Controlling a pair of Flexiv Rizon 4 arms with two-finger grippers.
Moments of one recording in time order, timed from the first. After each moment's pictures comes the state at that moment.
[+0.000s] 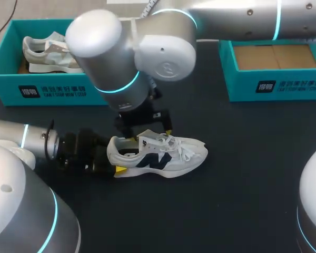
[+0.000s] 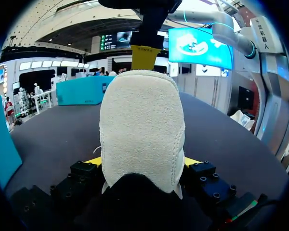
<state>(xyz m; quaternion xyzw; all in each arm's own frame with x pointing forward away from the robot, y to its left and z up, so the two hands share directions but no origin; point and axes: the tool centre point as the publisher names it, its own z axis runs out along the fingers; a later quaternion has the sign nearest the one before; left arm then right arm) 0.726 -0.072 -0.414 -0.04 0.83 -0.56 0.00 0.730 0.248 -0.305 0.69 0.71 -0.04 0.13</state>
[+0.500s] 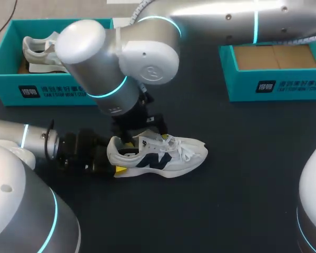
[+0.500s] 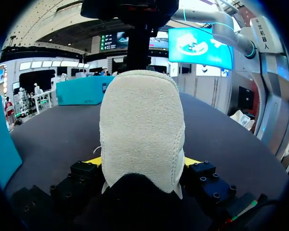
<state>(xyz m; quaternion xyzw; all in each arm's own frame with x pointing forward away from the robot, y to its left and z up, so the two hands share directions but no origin) 0.726 -0.072 -0.414 -0.04 0.83 -0.56 0.00 0.733 0.257 -0.334 0.69 0.71 -0.08 0.14</state>
